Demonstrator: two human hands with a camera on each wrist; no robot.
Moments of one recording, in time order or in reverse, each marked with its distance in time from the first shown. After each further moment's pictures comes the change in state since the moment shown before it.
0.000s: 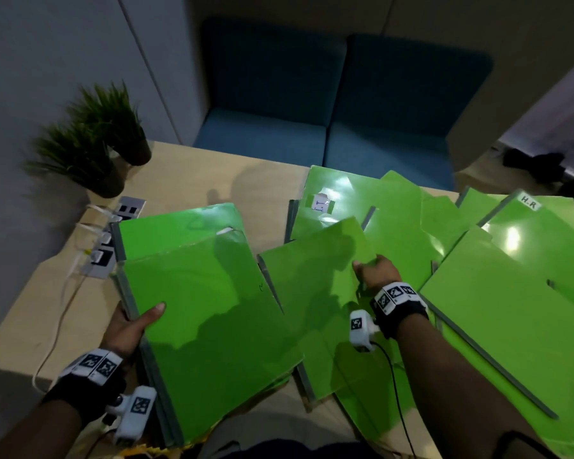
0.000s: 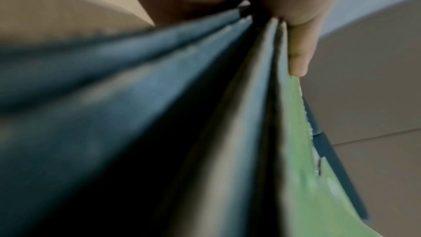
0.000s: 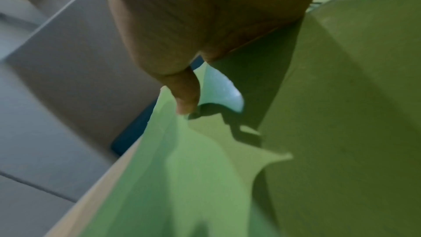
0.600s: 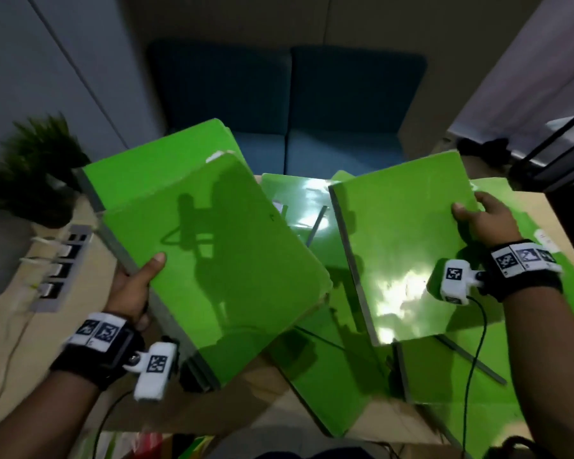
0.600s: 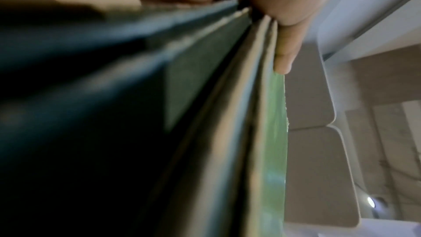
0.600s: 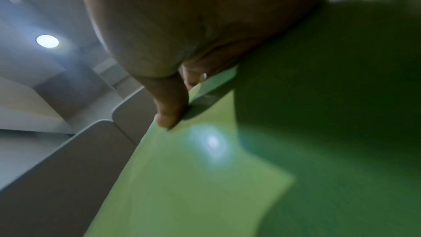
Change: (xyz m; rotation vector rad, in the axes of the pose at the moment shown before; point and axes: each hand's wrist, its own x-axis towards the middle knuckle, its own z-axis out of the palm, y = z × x) left_hand -0.031 0.111 0.123 -0.176 -0.188 0.195; right_hand 0.028 0.087 -0.237 0.605 0.412 -0.188
